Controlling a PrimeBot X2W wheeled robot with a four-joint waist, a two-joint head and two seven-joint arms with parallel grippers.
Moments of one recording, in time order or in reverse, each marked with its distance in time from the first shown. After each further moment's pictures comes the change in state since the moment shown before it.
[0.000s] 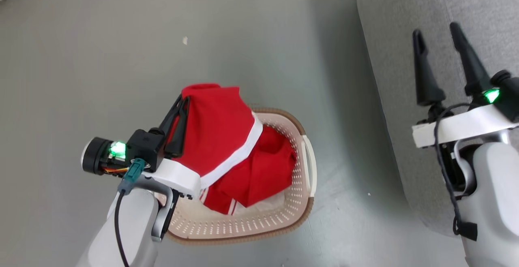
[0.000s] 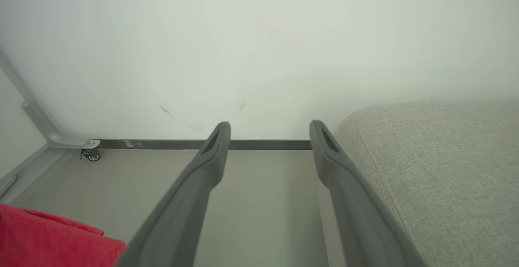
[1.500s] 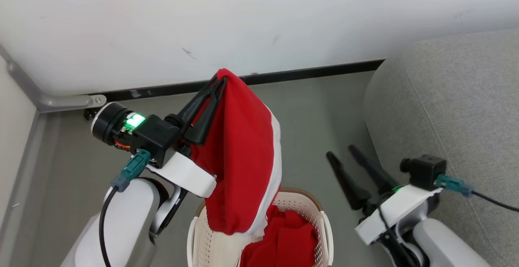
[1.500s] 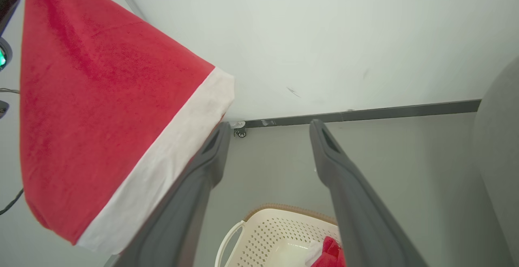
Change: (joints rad) left arm -0.011 0.079 -0.061 -0.335 -0.037 -0.134 0.135; right arm 0.165 -0.128 0.496 0.151 0.523 0.000 0.011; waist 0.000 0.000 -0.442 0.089
